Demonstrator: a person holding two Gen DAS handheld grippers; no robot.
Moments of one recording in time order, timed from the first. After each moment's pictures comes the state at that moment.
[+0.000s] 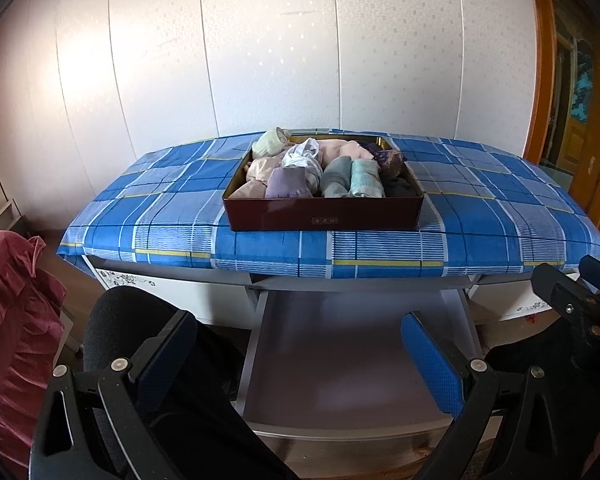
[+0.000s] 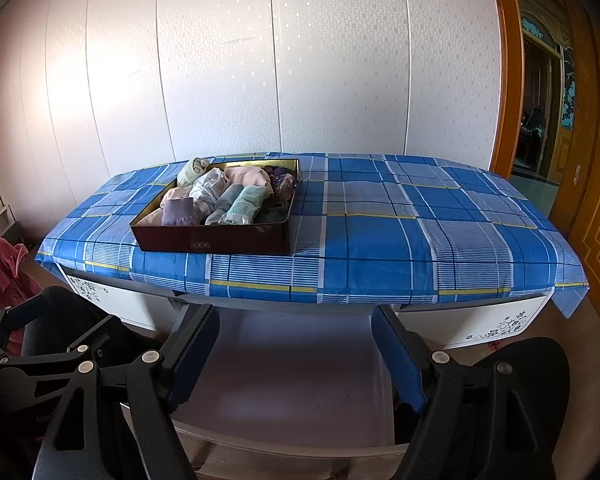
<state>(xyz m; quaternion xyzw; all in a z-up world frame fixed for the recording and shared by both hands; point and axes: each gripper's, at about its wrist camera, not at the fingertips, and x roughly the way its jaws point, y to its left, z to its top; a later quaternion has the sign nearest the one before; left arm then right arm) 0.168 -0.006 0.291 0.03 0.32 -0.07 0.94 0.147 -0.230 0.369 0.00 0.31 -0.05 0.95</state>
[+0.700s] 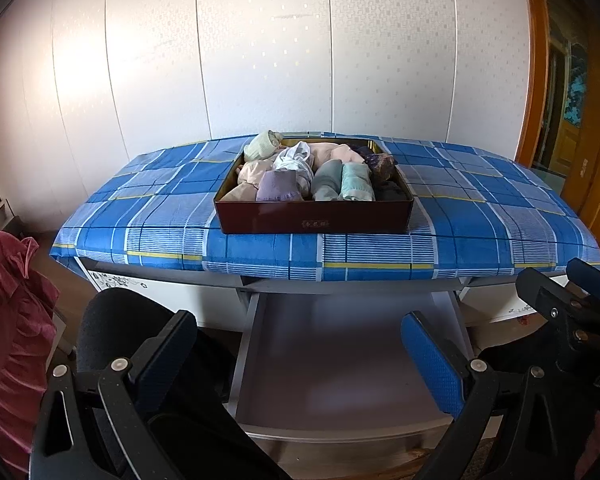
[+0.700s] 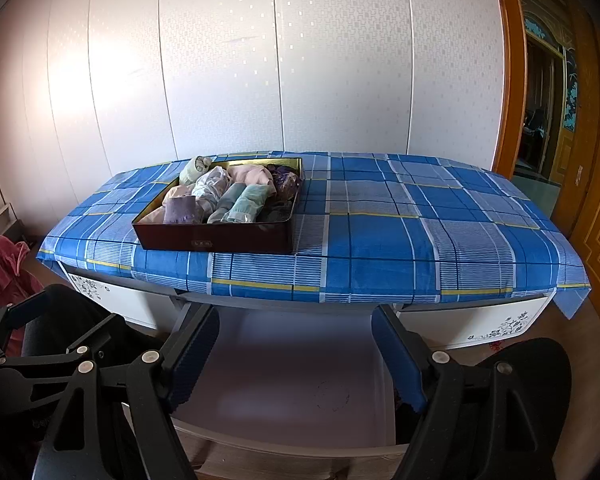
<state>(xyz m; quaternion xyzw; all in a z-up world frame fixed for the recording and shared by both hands) 0.168 -0.007 0.292 0.03 0.32 -0.08 0.94 0.148 -0.228 0.367 0.00 0.31 -0.05 0.95</state>
